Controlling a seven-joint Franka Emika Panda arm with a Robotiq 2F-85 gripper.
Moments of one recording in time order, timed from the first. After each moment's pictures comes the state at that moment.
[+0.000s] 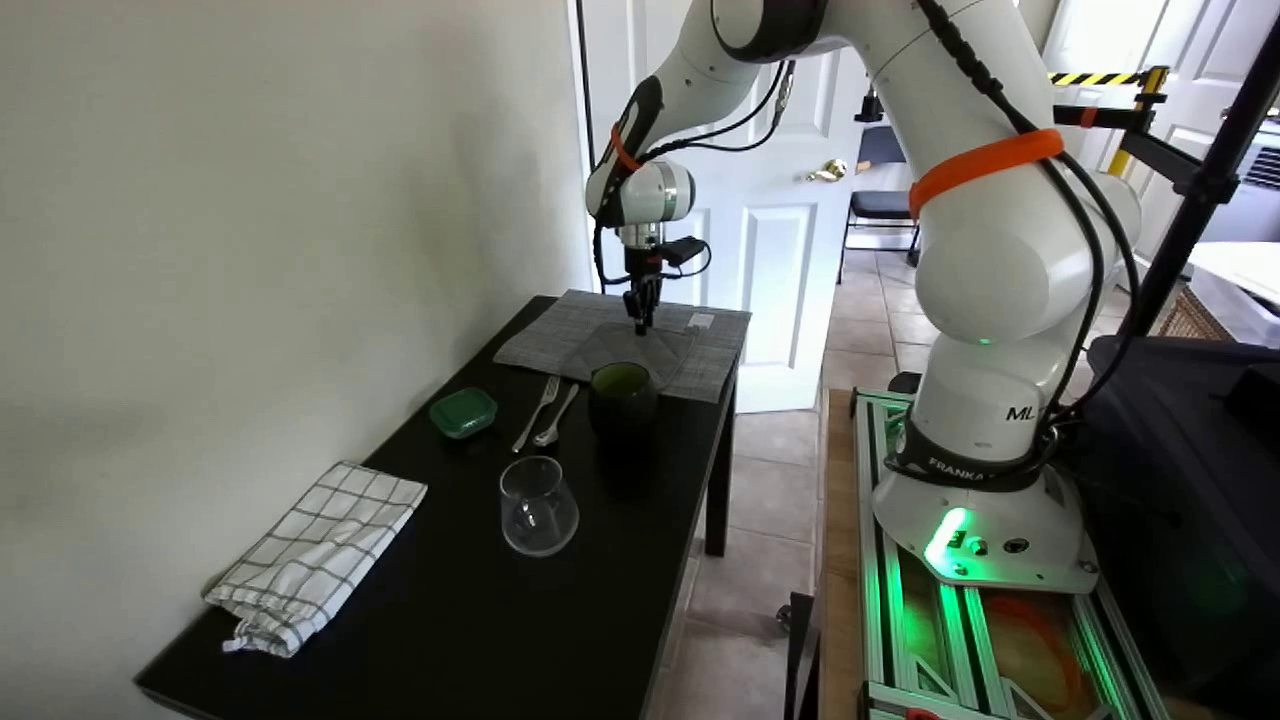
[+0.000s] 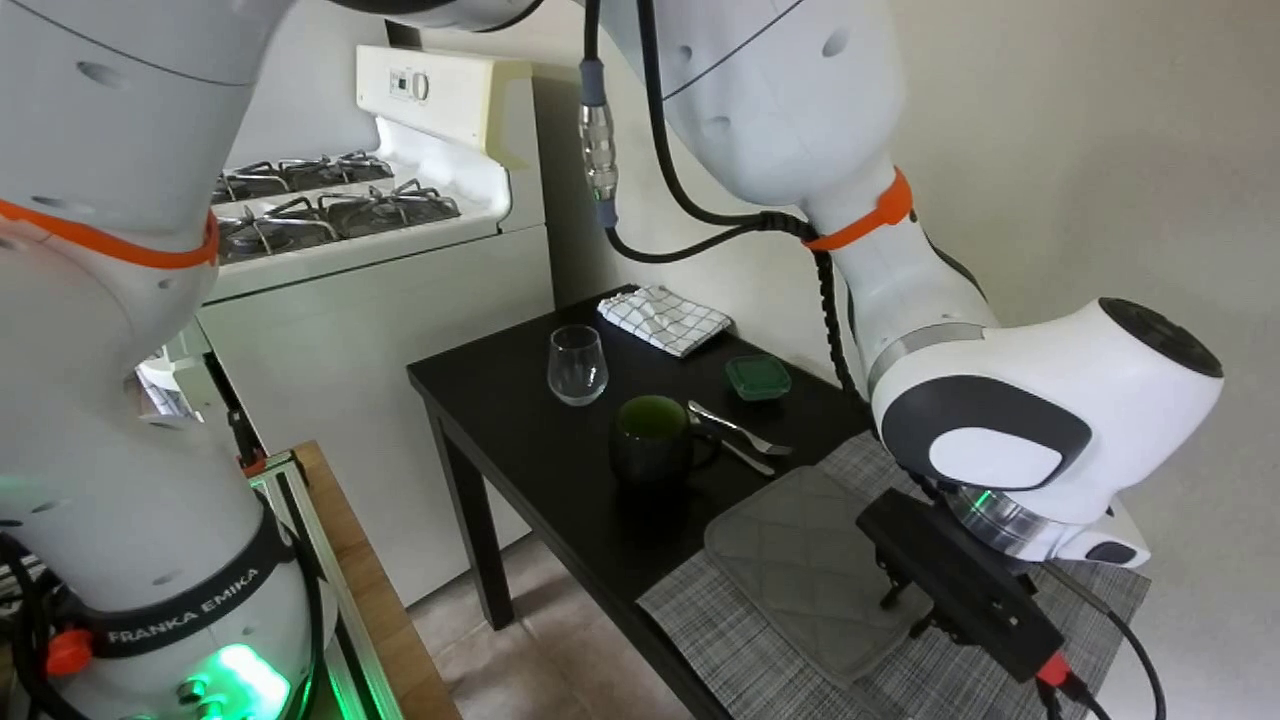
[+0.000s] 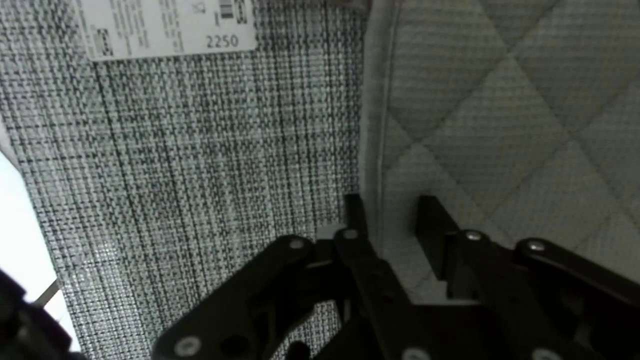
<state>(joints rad) -0.58 0.66 -0.11 -1.83 0.24 2.37 -0.77</state>
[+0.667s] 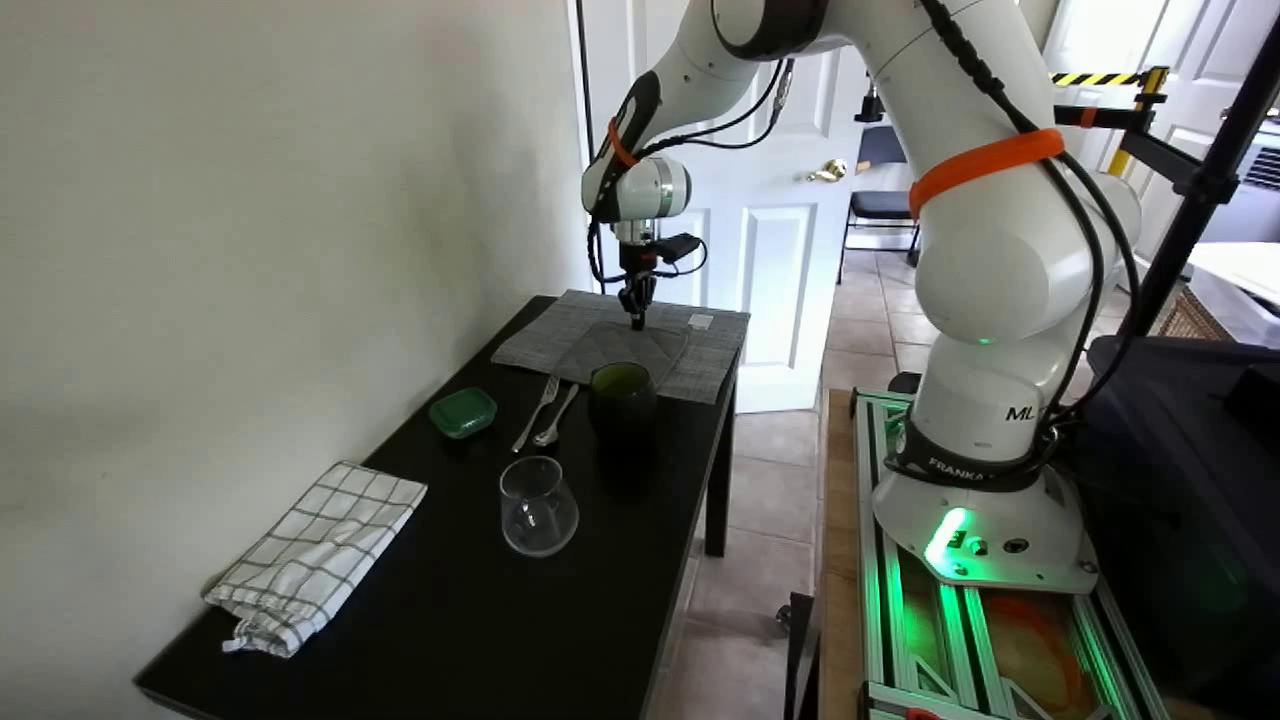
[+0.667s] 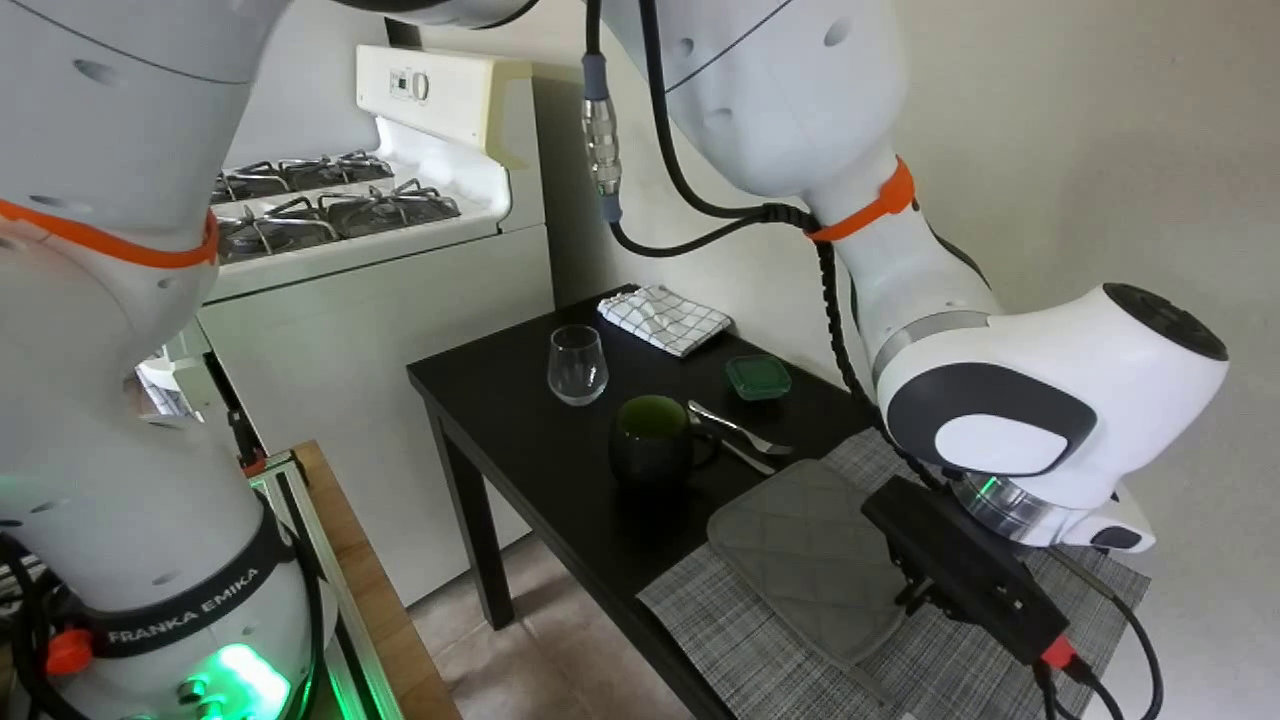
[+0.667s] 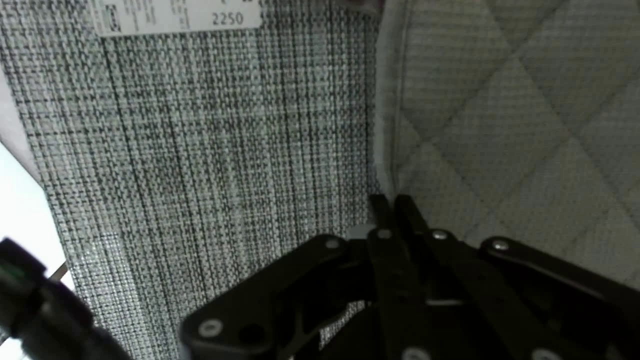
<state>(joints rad) -0.58 0.65 -0.10 -1.82 0.24 2.37 -0.75</state>
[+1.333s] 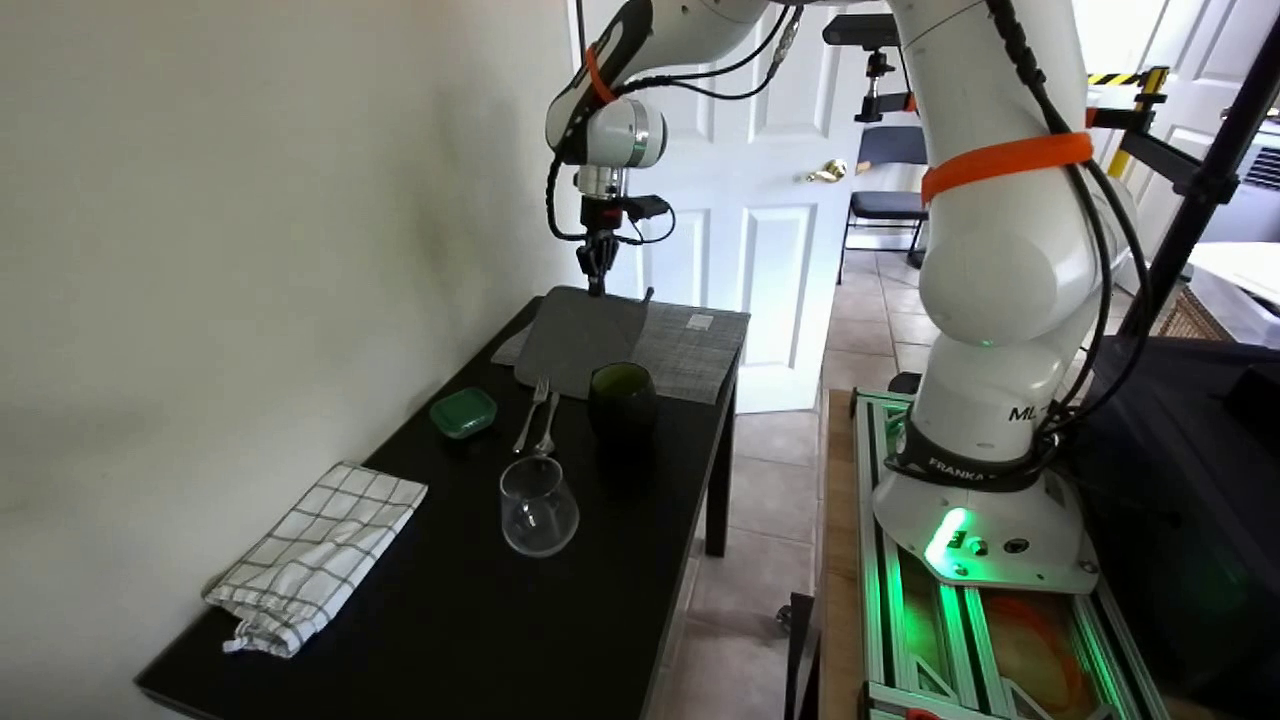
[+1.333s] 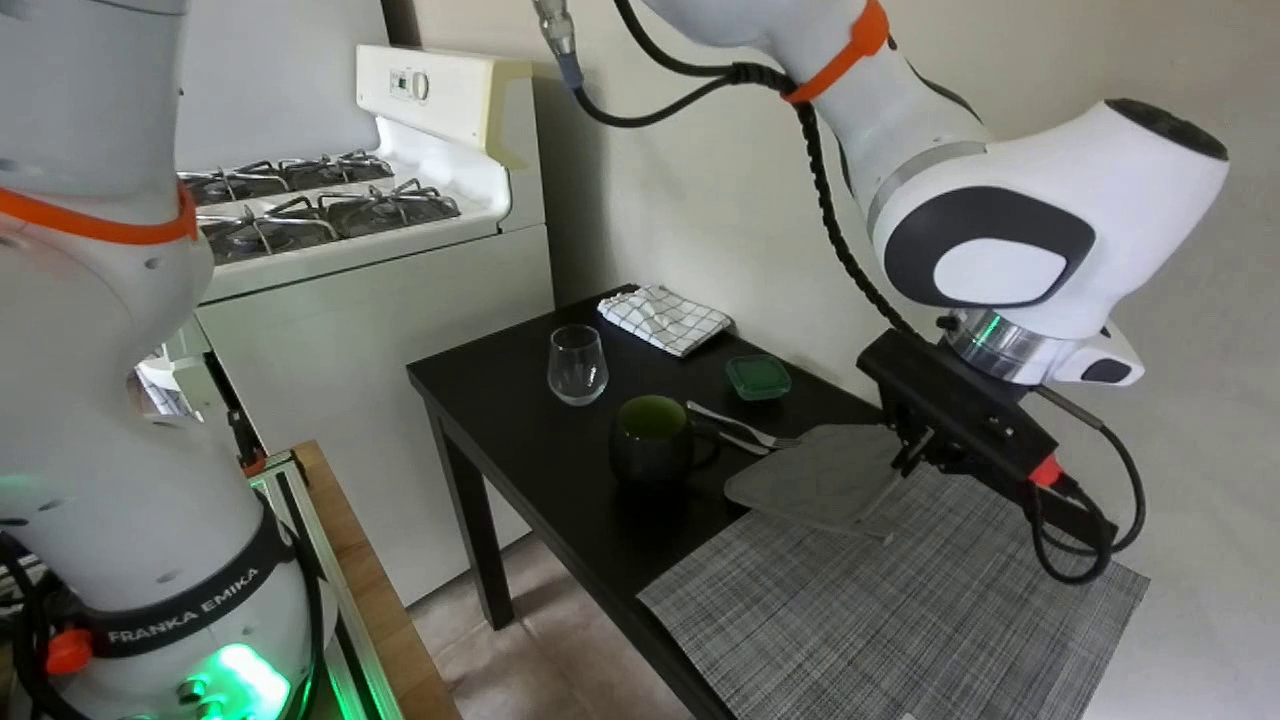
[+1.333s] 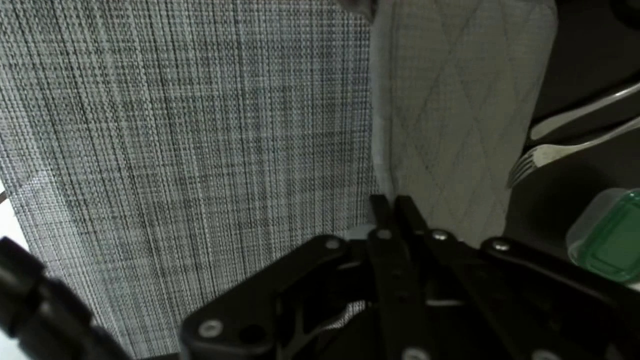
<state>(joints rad) -0.54 0.47 -0.04 -1.84 0.30 2.26 -0.73</state>
